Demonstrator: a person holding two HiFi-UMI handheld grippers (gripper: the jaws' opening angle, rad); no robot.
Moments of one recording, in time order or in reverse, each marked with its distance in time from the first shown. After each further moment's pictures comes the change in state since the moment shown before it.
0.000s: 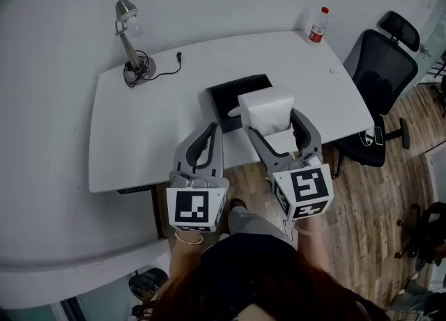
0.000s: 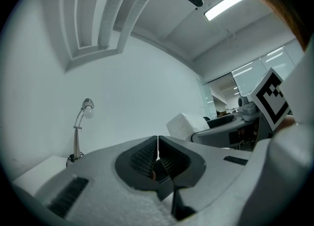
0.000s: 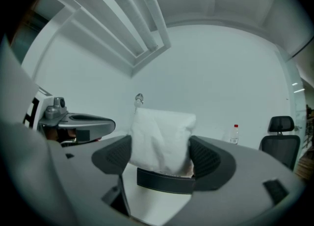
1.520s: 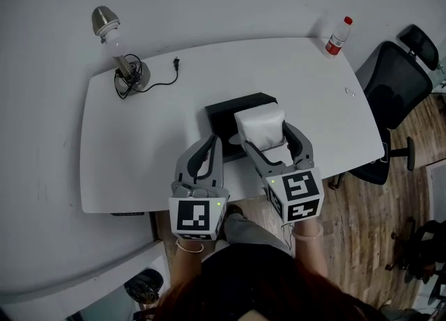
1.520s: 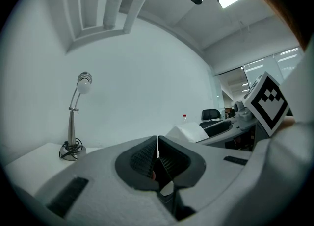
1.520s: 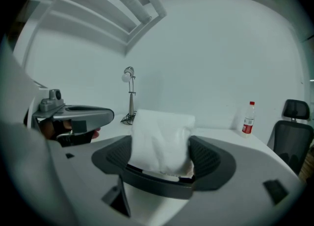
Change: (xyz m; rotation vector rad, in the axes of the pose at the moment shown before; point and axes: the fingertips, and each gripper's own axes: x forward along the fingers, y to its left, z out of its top) left arm 0.088 0.040 -0.063 -0.068 0.122 0.051; right arm 0.111 -0.034 -0.070 0.050 0.238 0.091
